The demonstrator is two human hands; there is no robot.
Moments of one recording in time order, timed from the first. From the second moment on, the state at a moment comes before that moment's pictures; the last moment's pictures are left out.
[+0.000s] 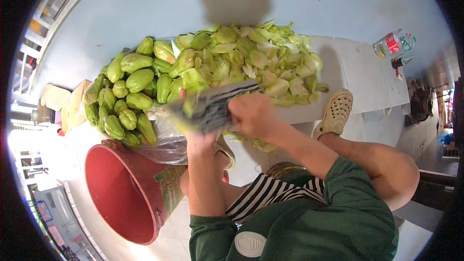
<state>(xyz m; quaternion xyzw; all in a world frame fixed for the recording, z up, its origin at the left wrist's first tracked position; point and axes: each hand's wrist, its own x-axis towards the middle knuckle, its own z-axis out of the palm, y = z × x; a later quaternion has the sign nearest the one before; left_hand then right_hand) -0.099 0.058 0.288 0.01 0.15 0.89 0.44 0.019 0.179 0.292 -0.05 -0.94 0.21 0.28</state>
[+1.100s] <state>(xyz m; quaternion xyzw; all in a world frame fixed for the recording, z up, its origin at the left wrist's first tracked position) -0.112 0.065 0.295 -0.01 0.15 0.87 0.47 0.033 0.214 0.265 -0.16 -0.92 0.27 0.24</state>
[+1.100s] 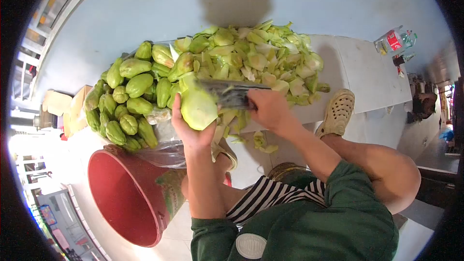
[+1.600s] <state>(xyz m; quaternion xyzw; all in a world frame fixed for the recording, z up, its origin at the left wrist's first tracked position) -0.104 0.068 0.297 -0.10 0.17 0.88 0.43 0.026 0.209 0.270 -0.11 -0.93 0.23 0.27</state>
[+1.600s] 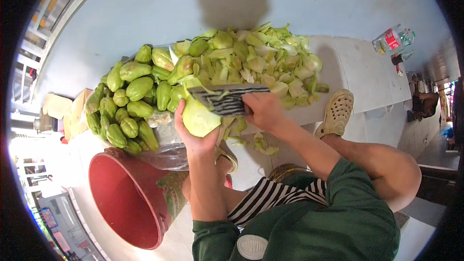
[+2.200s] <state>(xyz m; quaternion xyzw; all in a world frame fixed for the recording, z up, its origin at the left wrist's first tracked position) -0.101 0.067 0.285 -0.03 0.17 0.87 0.47 0.023 0.208 0.273 -0.13 -0.92 0.29 0.22</state>
